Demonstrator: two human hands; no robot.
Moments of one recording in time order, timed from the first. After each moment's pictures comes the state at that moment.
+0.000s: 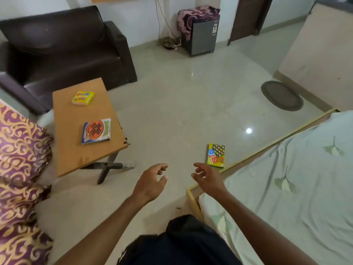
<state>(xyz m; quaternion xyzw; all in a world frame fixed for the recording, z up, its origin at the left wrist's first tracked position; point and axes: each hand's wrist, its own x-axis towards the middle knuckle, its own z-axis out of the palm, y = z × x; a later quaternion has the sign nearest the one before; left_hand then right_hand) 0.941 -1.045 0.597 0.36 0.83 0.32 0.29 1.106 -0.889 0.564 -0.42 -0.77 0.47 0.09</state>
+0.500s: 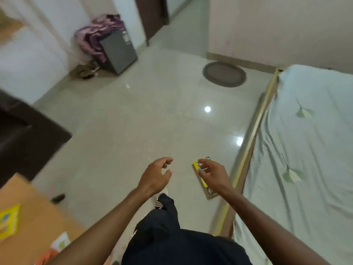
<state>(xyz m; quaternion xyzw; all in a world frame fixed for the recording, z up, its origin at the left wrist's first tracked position) 0.733 -0.641 0.587 0.57 0.72 0.18 0.35 0.951 -0.602 0.535 -0.60 -0.60 0.47 0.24</state>
